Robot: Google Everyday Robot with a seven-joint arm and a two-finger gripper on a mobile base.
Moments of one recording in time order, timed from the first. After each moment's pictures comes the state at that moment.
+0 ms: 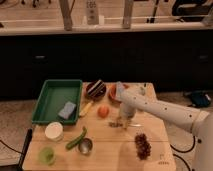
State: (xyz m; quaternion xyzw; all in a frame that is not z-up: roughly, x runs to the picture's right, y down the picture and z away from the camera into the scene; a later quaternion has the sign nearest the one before) arm 0.118 0.205 0.863 -0.34 -0.10 -0.11 0.93
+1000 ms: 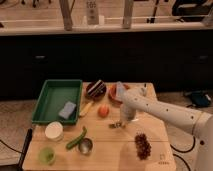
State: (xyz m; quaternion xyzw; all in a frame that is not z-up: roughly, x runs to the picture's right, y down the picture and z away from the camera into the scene) arm 0.118 0.212 0.861 -0.34 -0.11 -0.09 0.93
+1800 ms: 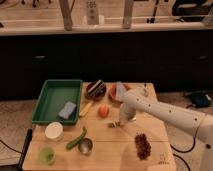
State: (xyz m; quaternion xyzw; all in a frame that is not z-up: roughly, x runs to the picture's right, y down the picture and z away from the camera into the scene) arm 0.107 0.198 0.849 -0.32 -0.13 -0.10 0.93
